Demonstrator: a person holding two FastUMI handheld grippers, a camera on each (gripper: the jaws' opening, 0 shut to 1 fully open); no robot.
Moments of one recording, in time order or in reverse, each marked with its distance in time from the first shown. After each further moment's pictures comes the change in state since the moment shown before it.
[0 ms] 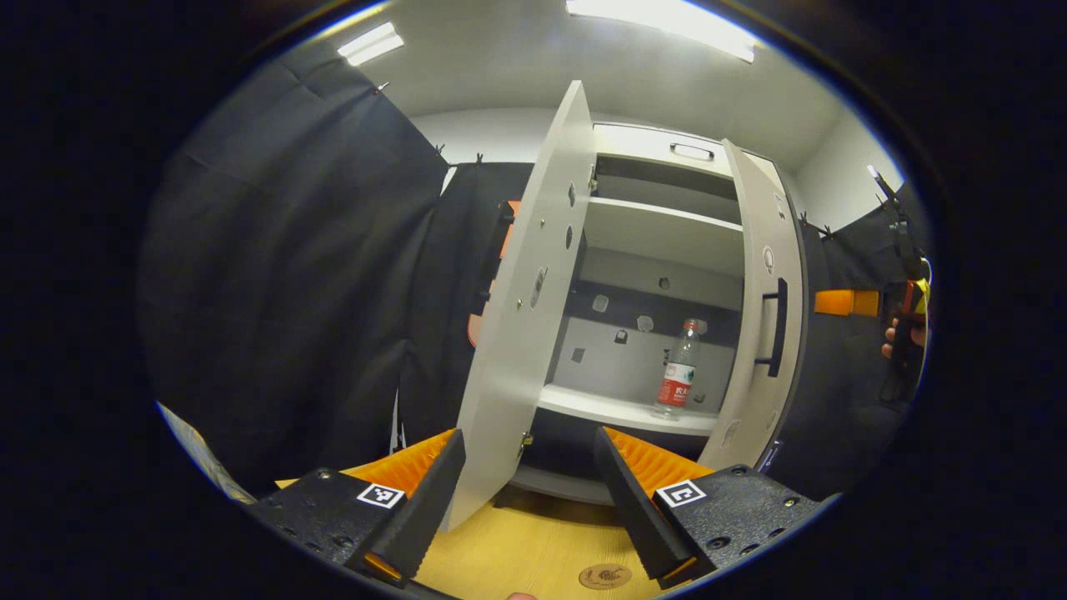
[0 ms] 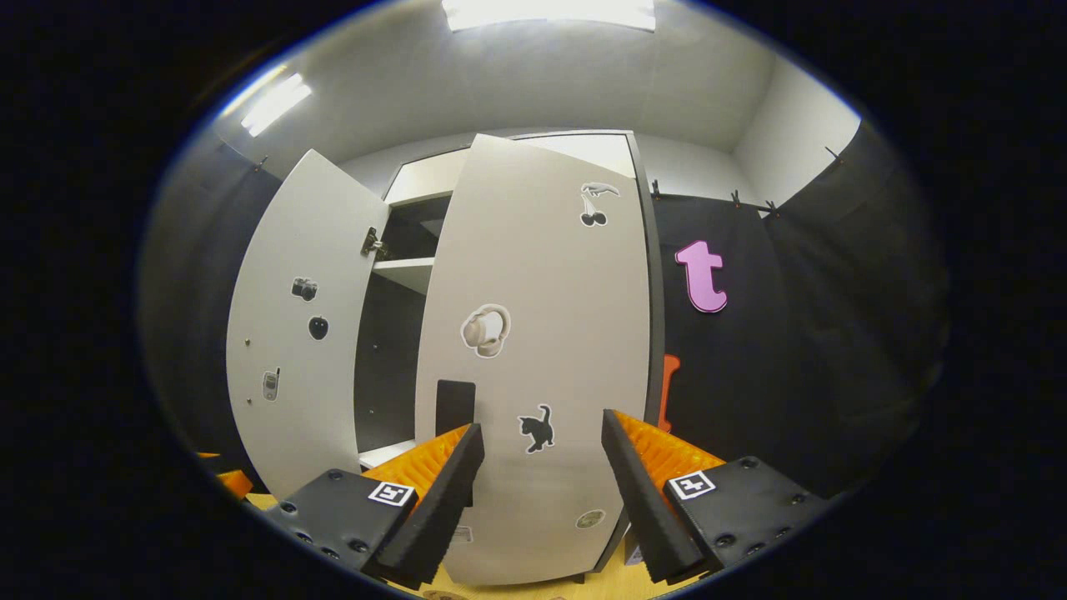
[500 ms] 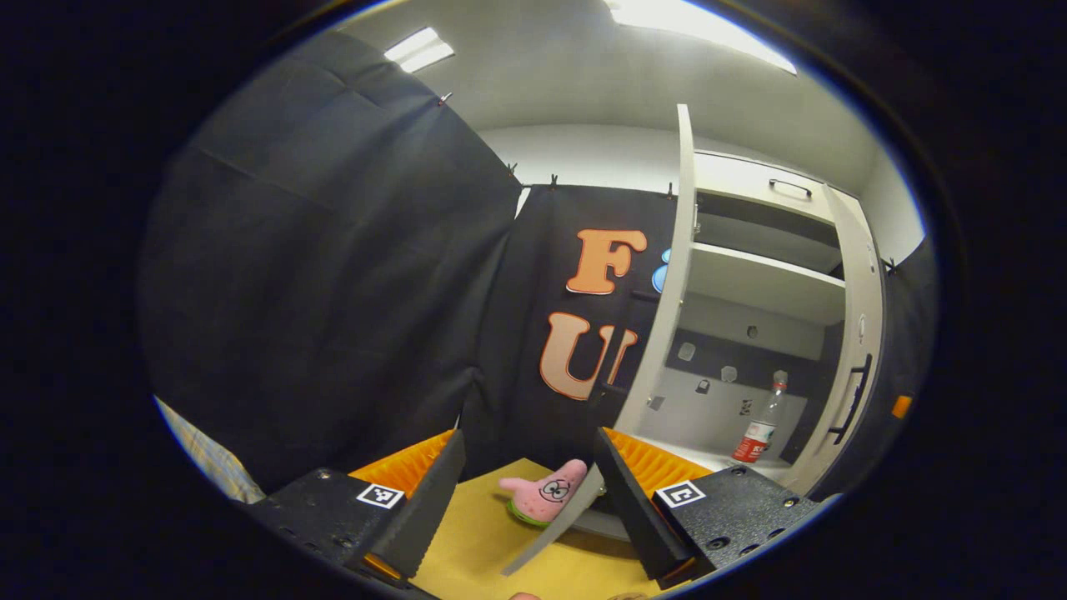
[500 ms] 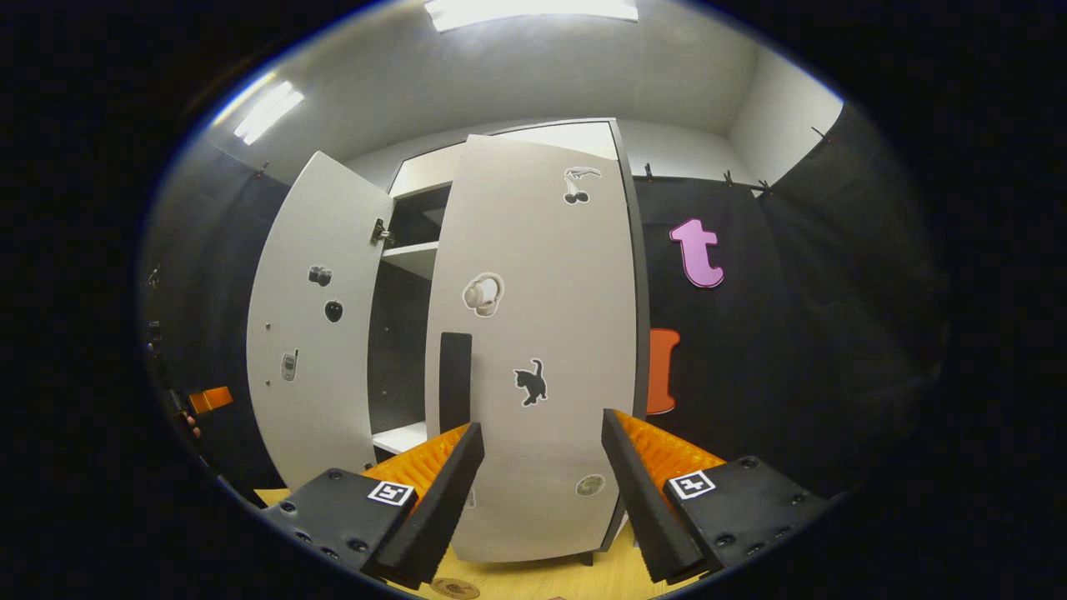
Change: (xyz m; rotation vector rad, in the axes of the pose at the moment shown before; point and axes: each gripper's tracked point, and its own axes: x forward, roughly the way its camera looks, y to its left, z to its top) left arm 0.049 0.101 0.062 -0.019 -0.060 0.245; right arm -0.044 -0.017 -0.037 0.040 0.027 0.028
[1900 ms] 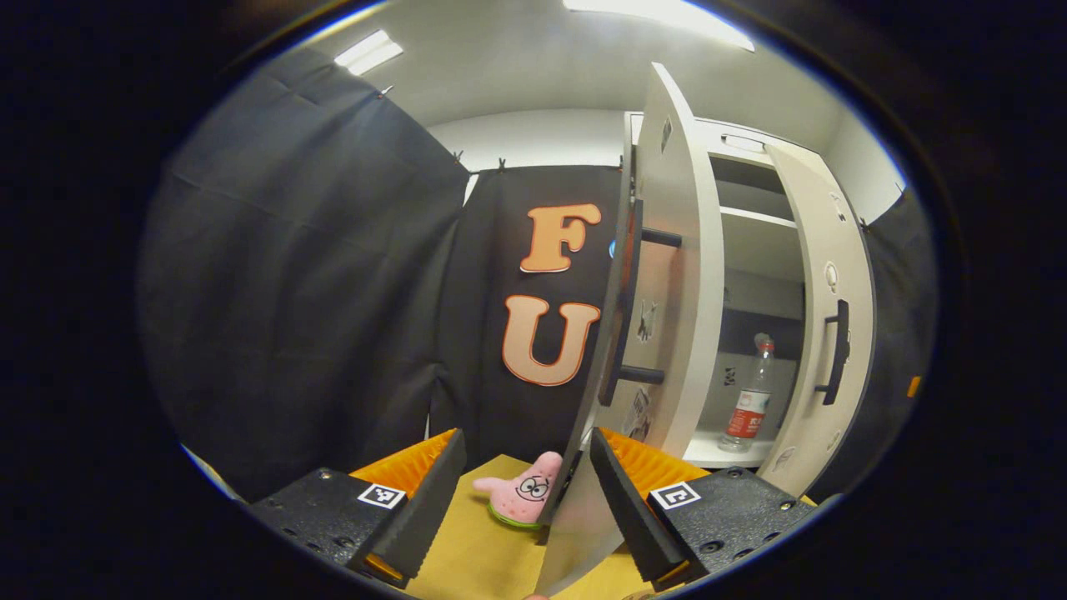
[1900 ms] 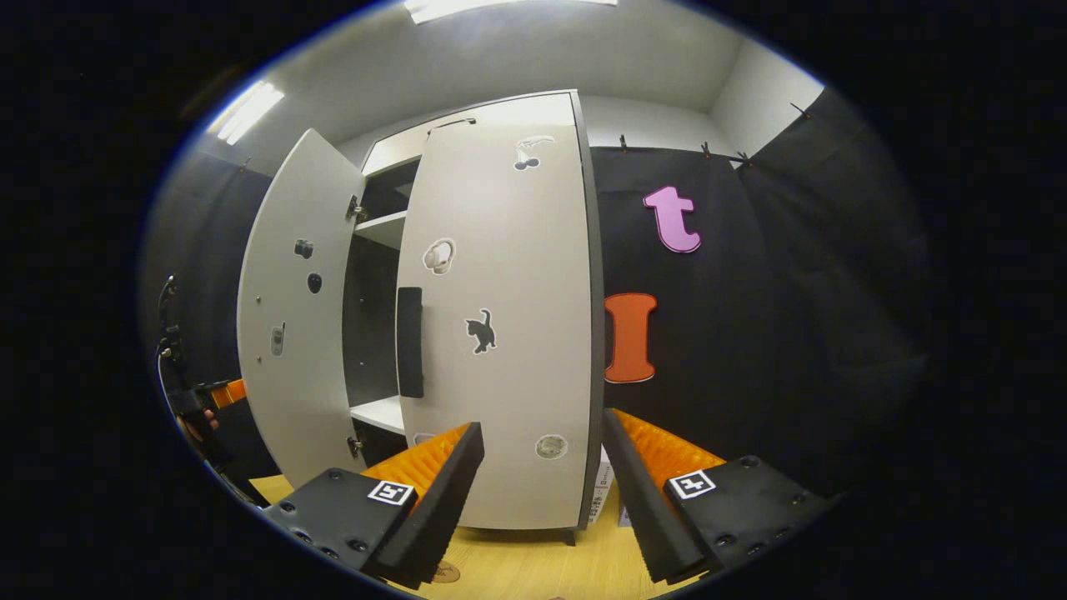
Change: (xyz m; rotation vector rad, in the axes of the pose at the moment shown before) left arm 0.030 -0.084 -0.048 0.093 0.049 -0.193; right arm -0.021 -0.057 -0.037 0.043 0.096 -0.049
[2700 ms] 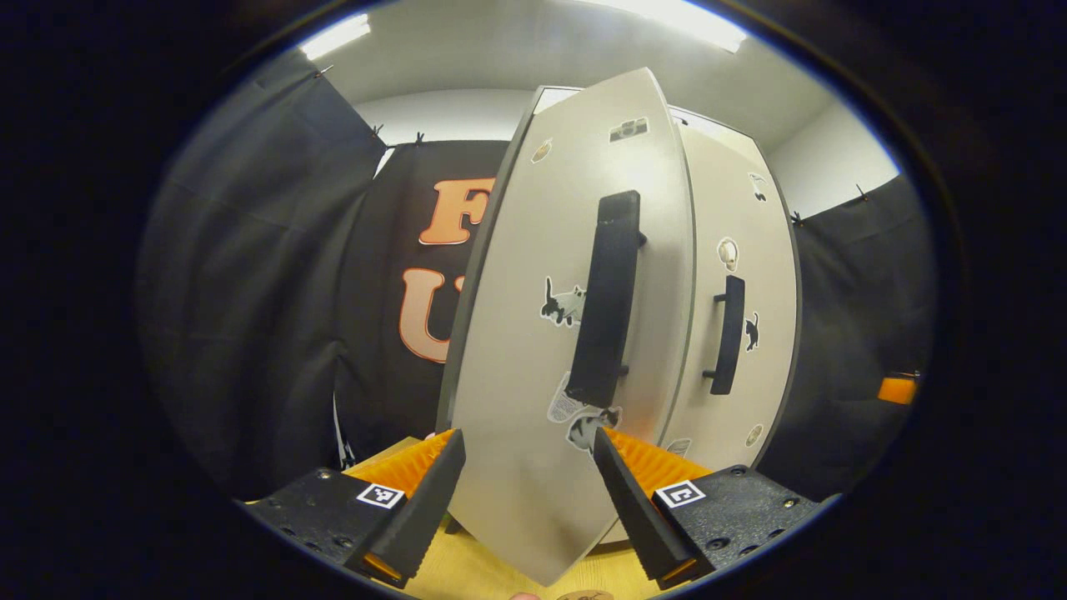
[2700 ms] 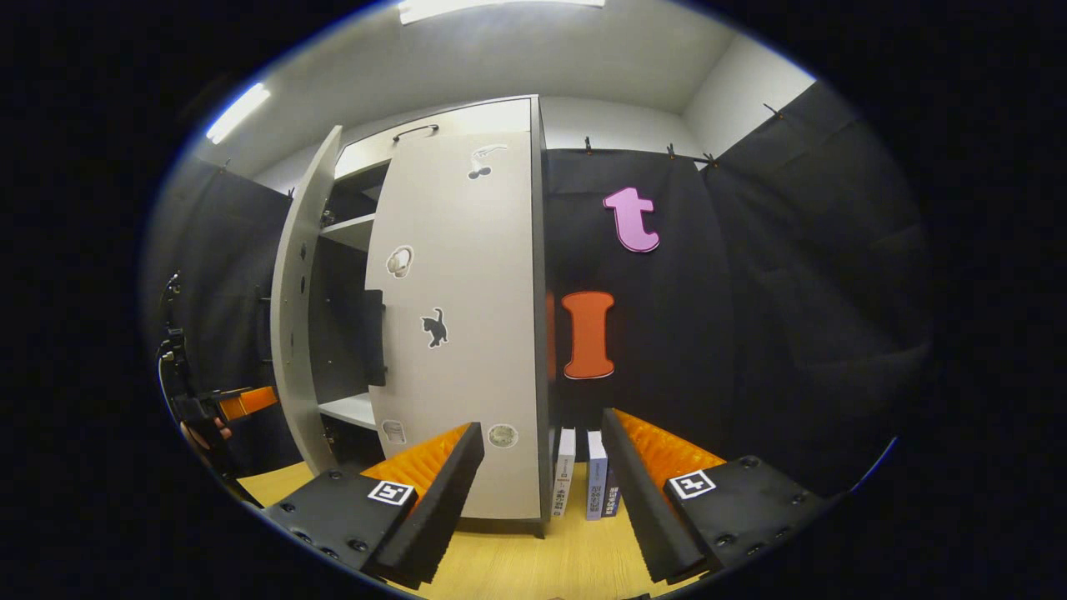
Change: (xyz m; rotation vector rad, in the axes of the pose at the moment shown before) left arm 0.009 -0.116 -0.022 -0.036 0.067 -0.250; right arm -0.029 -0.043 -0.004 0.010 0.005 -0.102
